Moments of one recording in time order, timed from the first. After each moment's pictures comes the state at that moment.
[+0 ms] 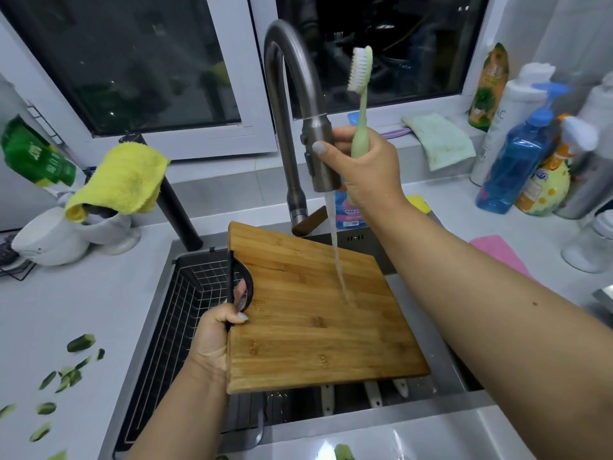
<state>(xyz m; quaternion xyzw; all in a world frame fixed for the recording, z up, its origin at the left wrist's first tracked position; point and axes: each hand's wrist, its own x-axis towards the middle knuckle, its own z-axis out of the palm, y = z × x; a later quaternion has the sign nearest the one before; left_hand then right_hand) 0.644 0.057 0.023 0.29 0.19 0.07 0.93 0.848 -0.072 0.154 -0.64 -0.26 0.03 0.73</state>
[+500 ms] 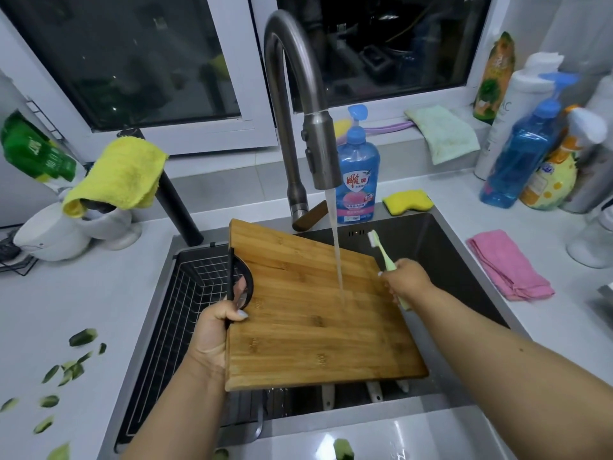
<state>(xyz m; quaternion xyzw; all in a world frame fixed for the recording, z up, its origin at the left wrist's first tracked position) 0.642 0.051 0.027 0.31 0.19 0.07 0.93 0.886 -0.144 -0.046 -0.87 -0.01 0.27 0.42</state>
